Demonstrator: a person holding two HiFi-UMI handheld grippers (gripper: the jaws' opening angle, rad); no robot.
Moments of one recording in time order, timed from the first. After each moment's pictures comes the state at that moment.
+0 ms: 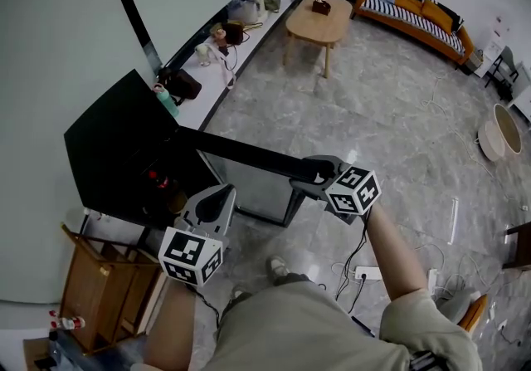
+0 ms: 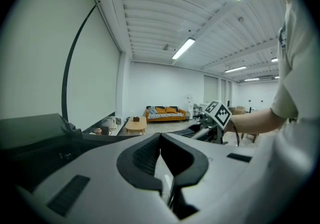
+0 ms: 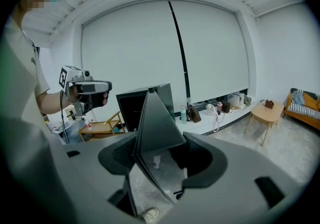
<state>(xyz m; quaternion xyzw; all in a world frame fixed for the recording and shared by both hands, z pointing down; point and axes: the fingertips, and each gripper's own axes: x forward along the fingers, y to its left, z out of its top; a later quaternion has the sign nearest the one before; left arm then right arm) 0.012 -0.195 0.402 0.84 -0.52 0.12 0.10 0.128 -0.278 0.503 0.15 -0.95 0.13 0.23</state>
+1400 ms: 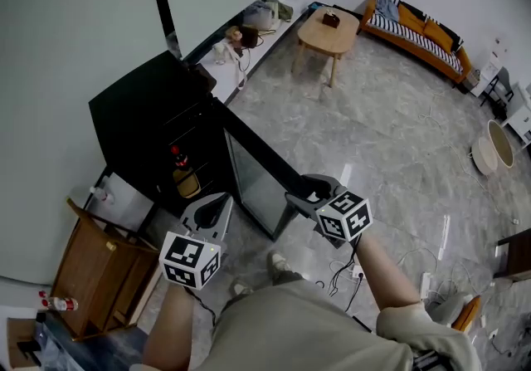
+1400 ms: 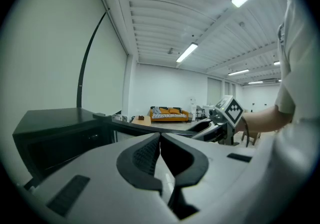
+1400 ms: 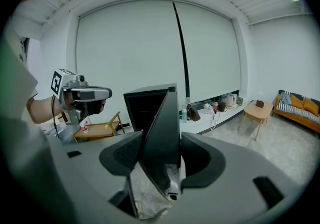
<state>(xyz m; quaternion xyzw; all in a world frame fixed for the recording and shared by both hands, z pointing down) -0.062 -0.059 0.408 0.82 -0.55 0.10 0.11 0.062 -0.132 0.484 0.21 -0.94 0.12 0.23</state>
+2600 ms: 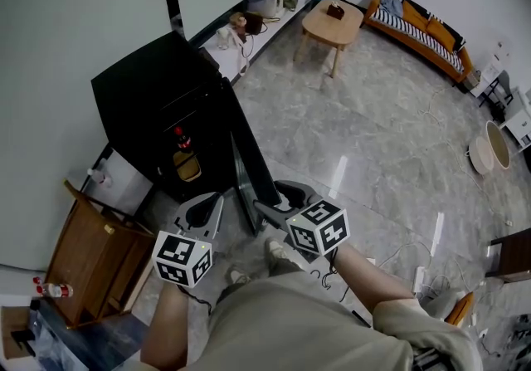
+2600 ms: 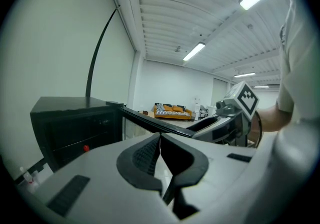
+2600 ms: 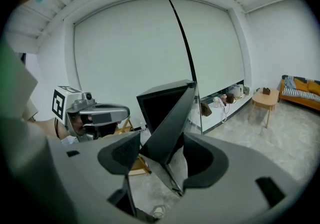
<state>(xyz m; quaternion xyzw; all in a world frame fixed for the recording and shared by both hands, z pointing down) -0.099 -0.013 0.440 0.81 -0.56 0.10 0.15 -0.018 -0.049 0.477 0.19 -0.94 0.18 0.22</state>
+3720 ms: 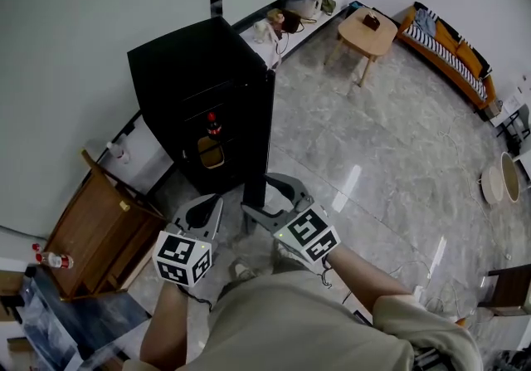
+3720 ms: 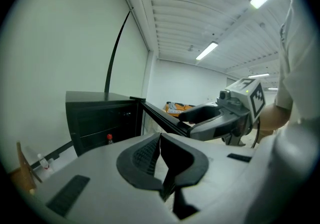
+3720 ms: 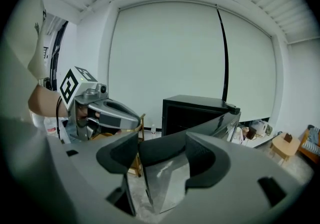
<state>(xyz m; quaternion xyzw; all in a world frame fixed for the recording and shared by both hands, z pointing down) -0.172 0.034 0.459 0.76 -0.62 0.09 0.17 -0.124 0.000 0.457 0.08 -0.97 -0.01 0.21</state>
